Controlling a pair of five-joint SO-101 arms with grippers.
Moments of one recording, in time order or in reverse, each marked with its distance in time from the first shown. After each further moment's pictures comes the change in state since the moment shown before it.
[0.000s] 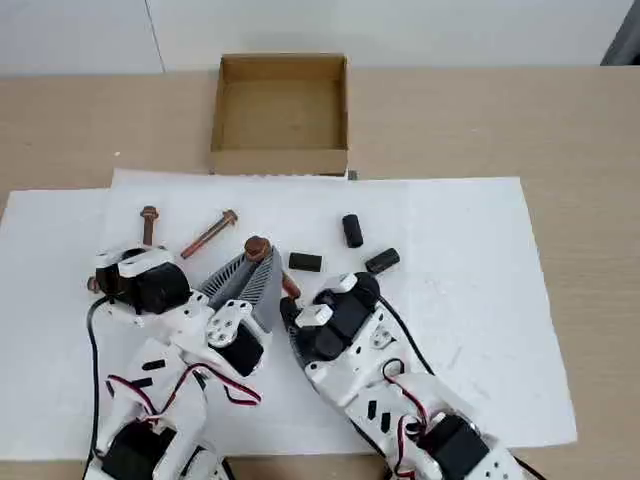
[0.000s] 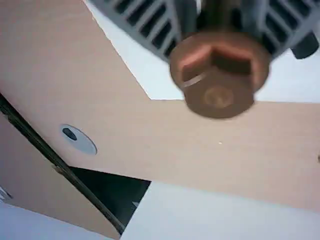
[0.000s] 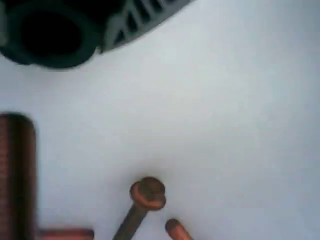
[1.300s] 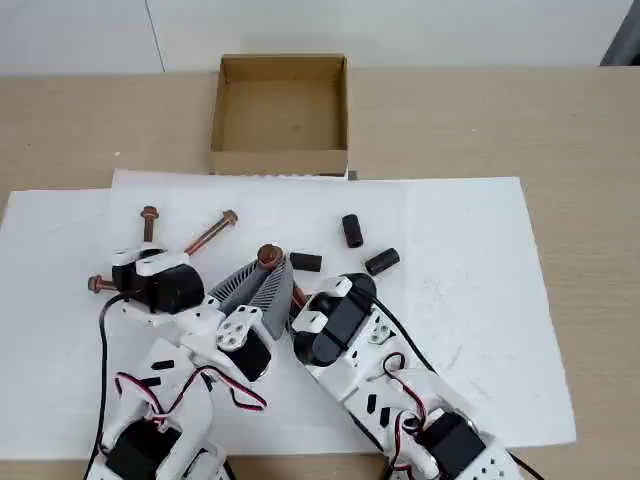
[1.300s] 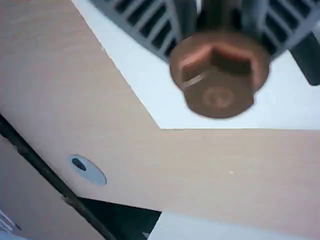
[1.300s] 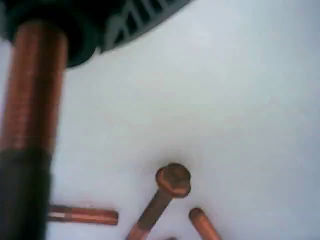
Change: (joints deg) left arm 3.0 0.0 1.4 0.9 0.0; right arm 1.8 -0.2 2.0 -4.7 5.9
